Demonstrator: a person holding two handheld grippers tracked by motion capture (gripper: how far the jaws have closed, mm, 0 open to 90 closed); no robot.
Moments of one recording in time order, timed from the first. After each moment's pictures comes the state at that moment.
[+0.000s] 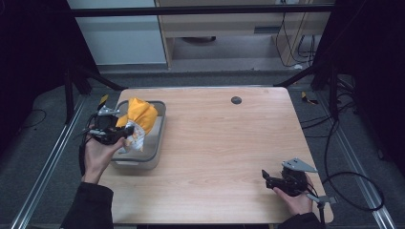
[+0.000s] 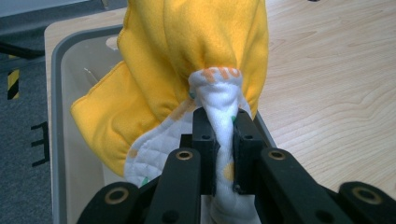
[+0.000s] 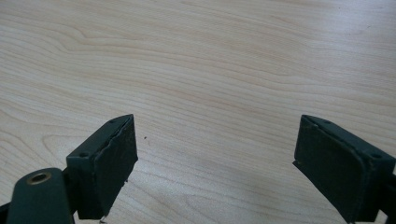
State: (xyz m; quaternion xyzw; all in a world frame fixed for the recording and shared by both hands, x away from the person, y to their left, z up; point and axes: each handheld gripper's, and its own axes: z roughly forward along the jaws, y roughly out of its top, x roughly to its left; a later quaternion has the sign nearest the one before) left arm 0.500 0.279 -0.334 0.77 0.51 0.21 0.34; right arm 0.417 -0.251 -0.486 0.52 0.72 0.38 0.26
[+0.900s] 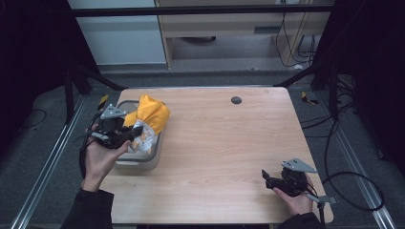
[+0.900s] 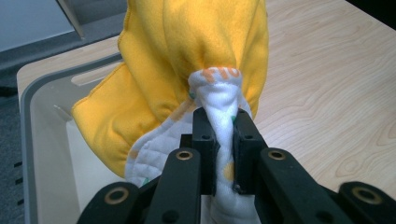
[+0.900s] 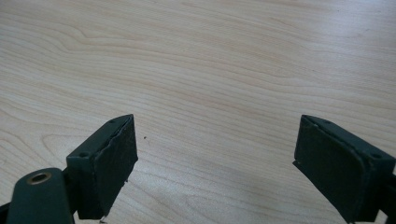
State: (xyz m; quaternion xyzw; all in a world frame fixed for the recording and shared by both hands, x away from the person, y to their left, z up) left arm 0.469 0.246 -0.302 0.79 0.44 0.21 0.37; right arm 0.416 -0.250 -0.485 0.51 0.72 0.38 0.26
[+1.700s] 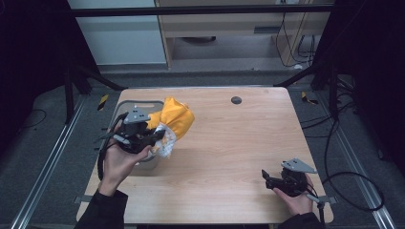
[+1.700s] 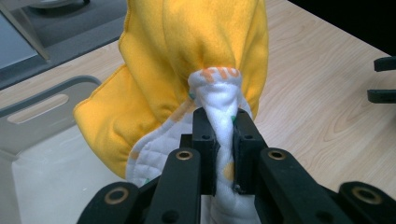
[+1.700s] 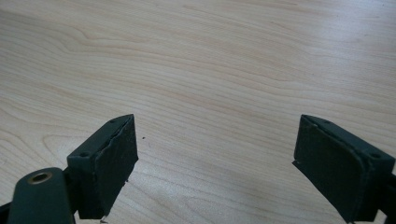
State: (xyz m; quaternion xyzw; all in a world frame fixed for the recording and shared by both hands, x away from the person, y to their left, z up) left arm 0.455 0.190 -0.293 0.82 0.38 0.20 0.39; right arm 0.415 -0.250 -0.485 0.51 0.72 0.38 0.26
